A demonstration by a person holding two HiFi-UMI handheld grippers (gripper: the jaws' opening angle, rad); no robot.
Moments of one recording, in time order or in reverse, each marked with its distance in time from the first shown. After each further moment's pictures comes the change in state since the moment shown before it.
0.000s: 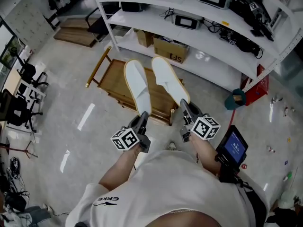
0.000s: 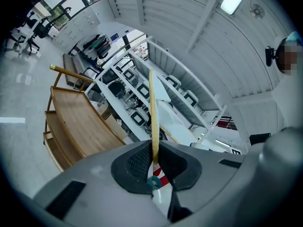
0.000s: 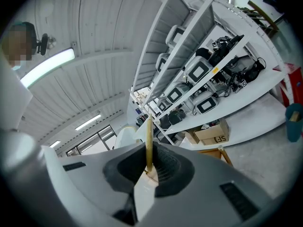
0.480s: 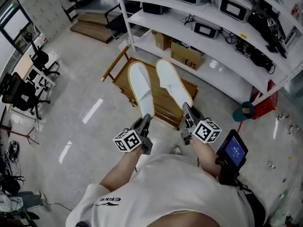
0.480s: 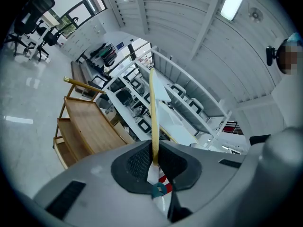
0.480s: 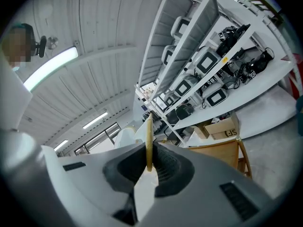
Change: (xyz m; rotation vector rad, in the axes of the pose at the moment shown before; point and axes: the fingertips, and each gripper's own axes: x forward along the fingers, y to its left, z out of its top) left arm -0.056 0.023 0.029 -0.012 -0.087 0.063; right arm 0.033 0.050 -0.029 0.008 0.044 0.082
